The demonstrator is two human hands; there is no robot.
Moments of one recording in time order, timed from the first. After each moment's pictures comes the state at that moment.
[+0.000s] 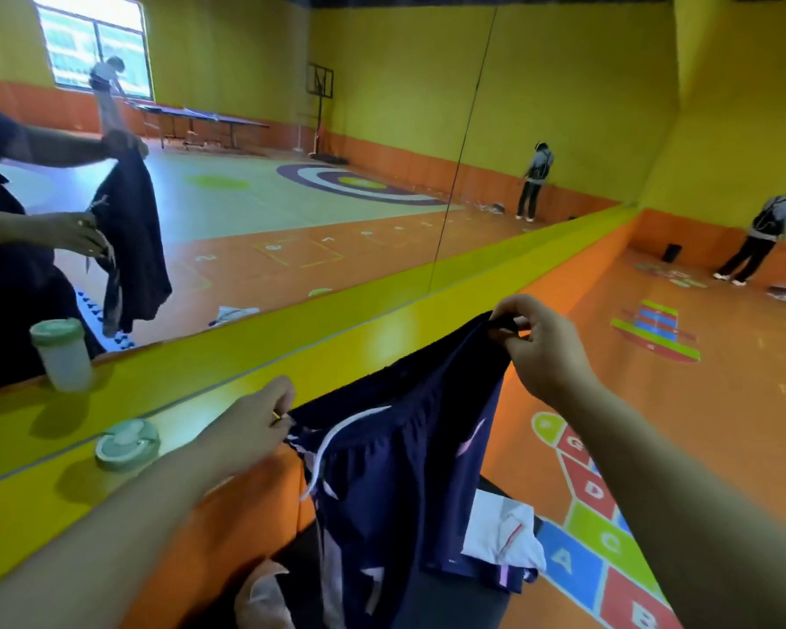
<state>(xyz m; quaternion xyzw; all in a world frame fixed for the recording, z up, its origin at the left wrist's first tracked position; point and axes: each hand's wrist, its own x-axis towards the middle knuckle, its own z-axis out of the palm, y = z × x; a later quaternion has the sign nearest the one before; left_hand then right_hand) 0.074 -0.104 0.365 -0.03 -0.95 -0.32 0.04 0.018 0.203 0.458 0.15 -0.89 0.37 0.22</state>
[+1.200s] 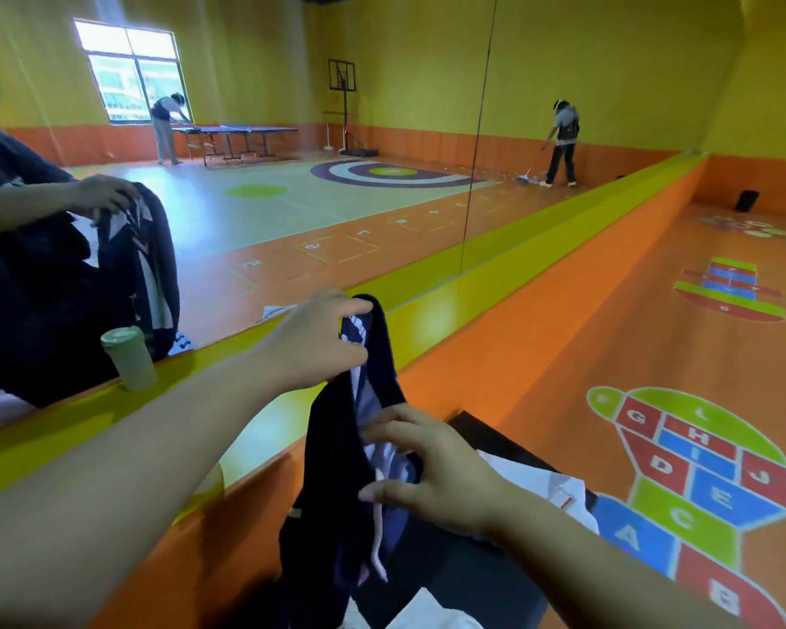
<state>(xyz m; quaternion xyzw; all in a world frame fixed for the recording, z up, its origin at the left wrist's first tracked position) 0.074 -0.044 0.451 -0.08 -0.96 -0.25 0.12 0.105 0.142 0.364 0.42 -0.83 0.38 0.00</state>
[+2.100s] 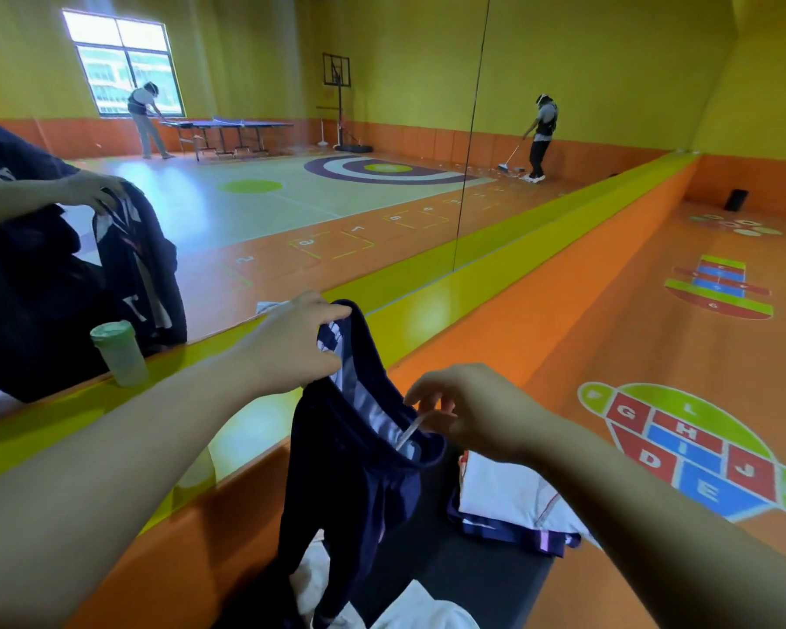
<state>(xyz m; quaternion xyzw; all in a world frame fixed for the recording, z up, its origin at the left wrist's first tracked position) 0.085 -0.056 0.446 -0.08 -0.97 -0.23 0.08 0.080 0.175 0.413 0.35 -0.91 0.22 -0.01</state>
